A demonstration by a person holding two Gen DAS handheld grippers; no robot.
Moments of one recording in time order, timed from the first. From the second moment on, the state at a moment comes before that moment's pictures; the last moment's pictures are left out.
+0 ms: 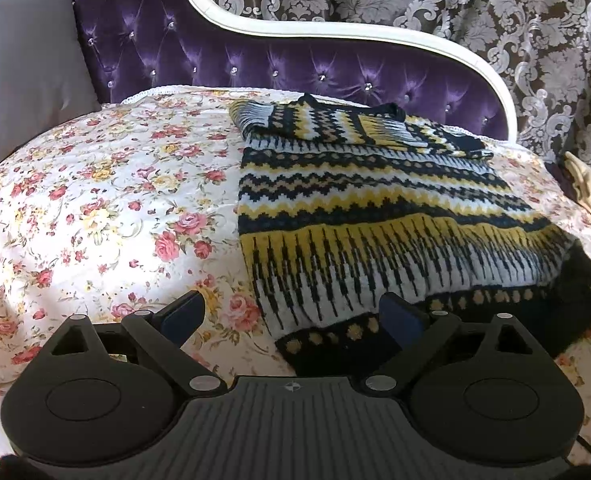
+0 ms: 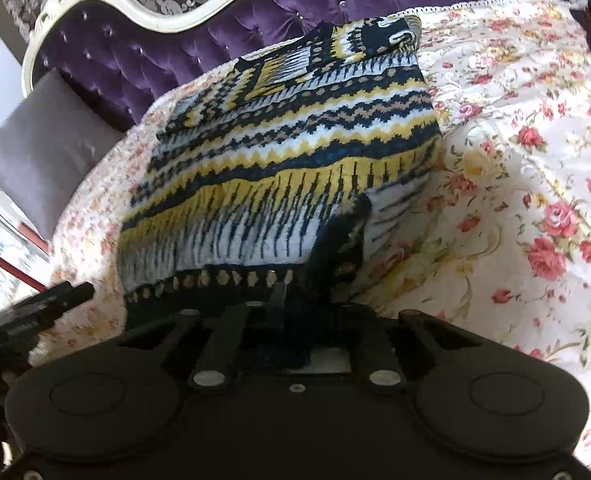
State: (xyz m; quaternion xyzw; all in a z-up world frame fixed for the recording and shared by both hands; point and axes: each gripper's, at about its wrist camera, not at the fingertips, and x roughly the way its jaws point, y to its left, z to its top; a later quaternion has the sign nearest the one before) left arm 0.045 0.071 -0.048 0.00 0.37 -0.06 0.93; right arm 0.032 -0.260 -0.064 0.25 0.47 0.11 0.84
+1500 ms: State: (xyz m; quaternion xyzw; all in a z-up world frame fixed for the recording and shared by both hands) left arm 0.068 0.086 -0.039 0.03 0.36 -0.08 0.93; right arm 0.113 -0.185 -0.032 -0.19 0.41 0.36 0.82
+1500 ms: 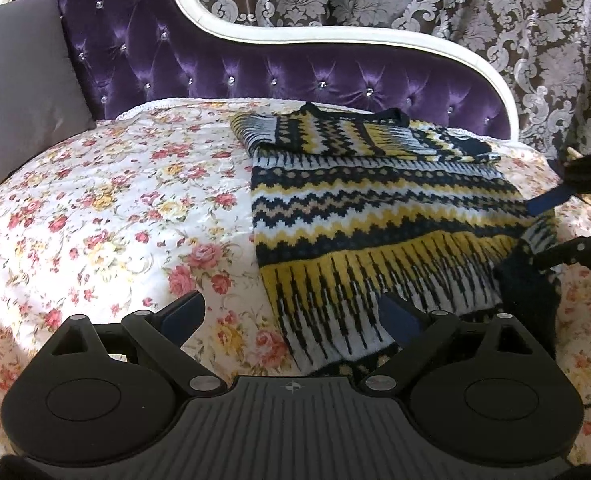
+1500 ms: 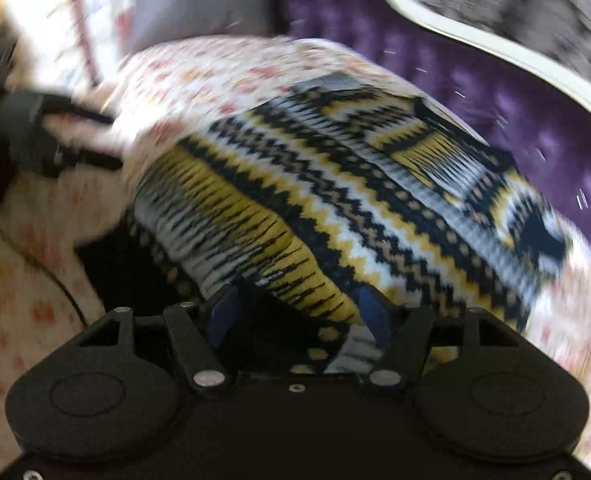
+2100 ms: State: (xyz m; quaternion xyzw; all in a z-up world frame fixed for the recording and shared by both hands) left arm 0.063 0.087 -0.046 0.04 0.38 -0.05 0.92; right arm 0.121 -0.151 -0.091 -0.29 0.43 0.47 0.72
